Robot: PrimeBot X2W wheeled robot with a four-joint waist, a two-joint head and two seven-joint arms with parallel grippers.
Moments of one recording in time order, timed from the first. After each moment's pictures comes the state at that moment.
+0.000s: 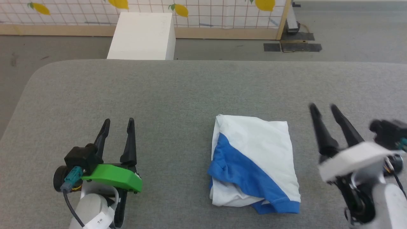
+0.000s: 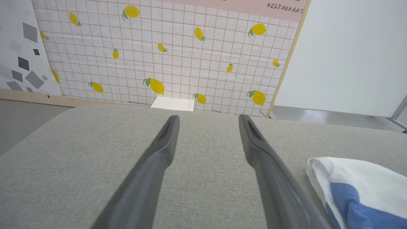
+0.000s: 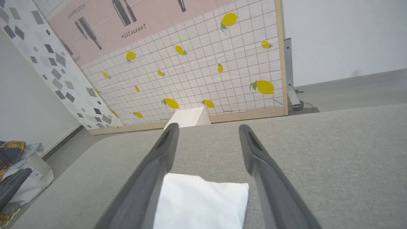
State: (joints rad) left arm -0.19 0.09 -0.02 0.23 -0.23 -0.12 -0.26; right arm -0.16 -0.05 -0.02 -0.03 0.40 0.13 0.14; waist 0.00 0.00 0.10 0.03
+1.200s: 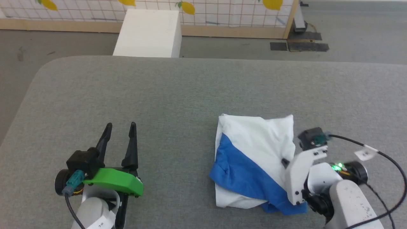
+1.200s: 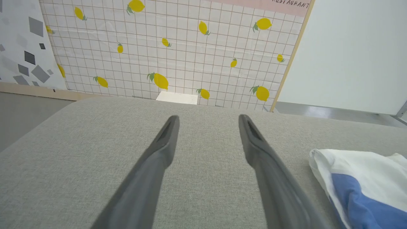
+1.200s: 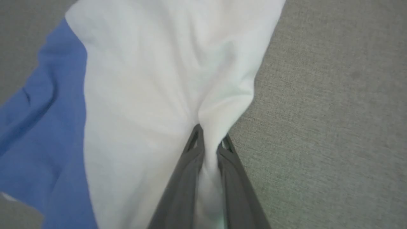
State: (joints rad) left arm -0.17 0.09 -0.03 0.23 -0.23 -0.12 -0.26; right arm -0.23 -0.05 0.08 0.27 0.12 0.13 0.61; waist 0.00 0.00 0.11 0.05
